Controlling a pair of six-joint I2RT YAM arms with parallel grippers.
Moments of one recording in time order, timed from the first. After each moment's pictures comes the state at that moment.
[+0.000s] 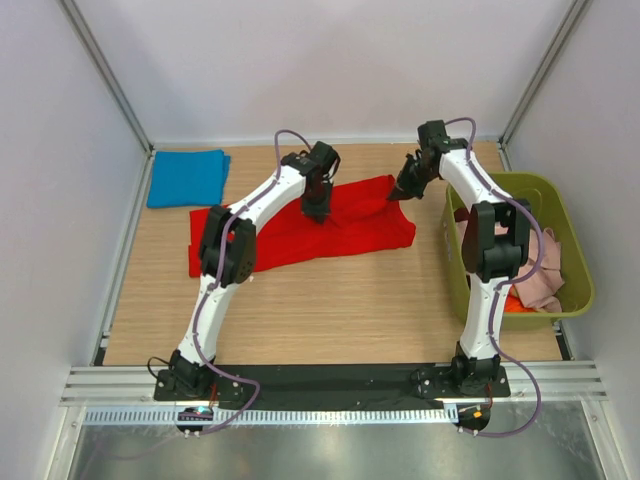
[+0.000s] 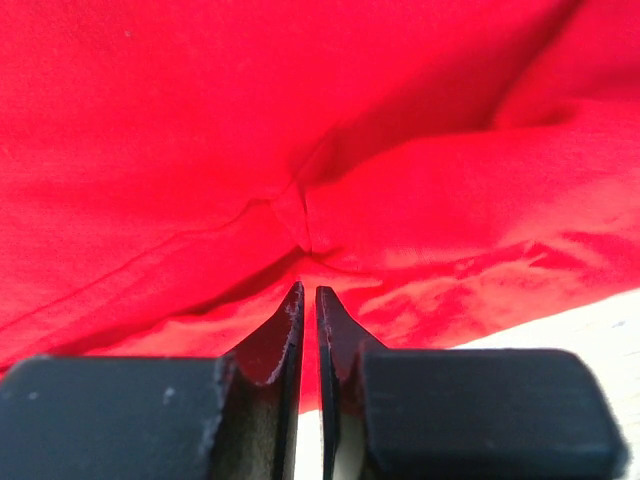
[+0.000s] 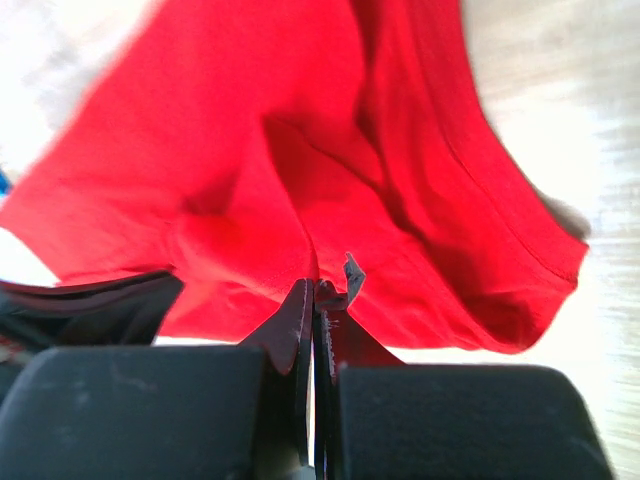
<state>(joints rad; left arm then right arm) -0.57 2.35 2.14 -0.97 0.02 -0.37 0.13 2.09 1.82 -0.84 -0.30 0.63</state>
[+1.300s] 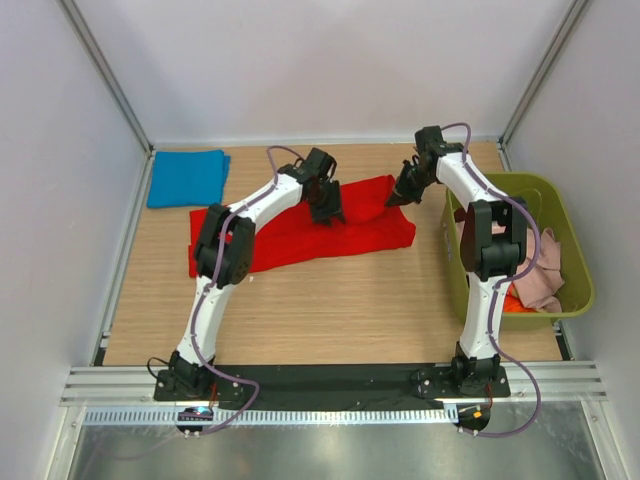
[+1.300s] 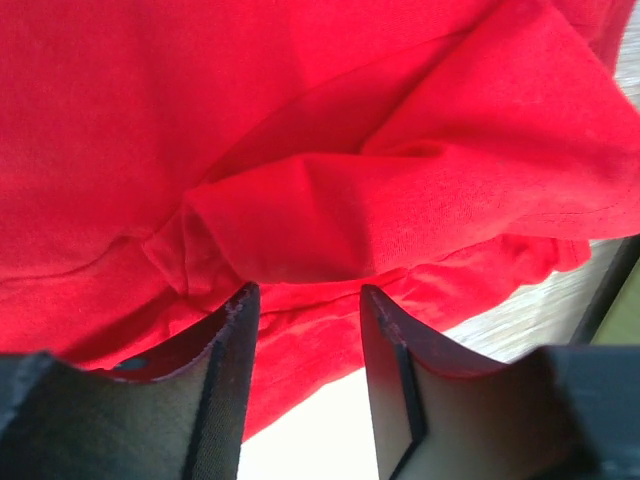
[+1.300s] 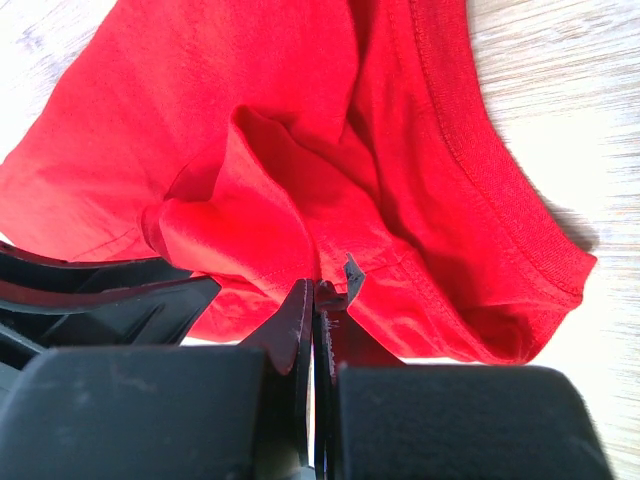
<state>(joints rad) -0.56 2.31 1.95 -0.69 0.21 -0.66 0.13 2.11 1.78 -0.82 -0.32 0.60</state>
